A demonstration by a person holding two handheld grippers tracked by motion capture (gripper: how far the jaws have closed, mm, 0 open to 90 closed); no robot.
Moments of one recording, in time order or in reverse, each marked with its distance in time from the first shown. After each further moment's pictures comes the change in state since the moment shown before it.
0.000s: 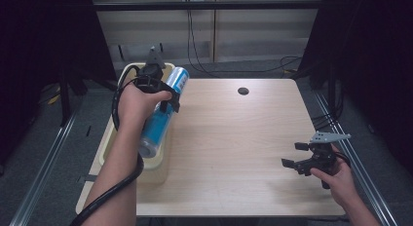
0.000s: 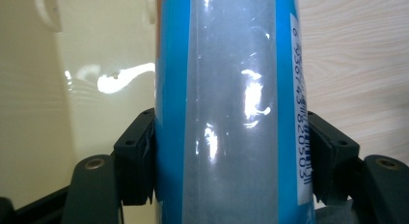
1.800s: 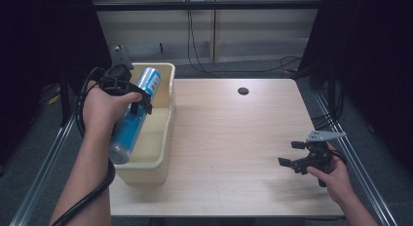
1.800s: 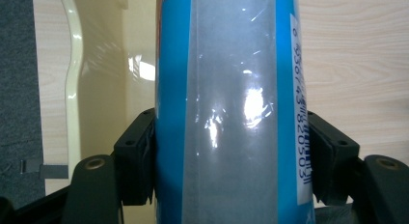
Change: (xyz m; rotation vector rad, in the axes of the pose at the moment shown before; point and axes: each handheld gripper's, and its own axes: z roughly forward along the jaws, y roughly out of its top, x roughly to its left) left arm 0.051 -0.024 -0.029 -0.009 0.057 -0.097; right arm 0.002 0.005 0.008 0.002 0.016 -0.015
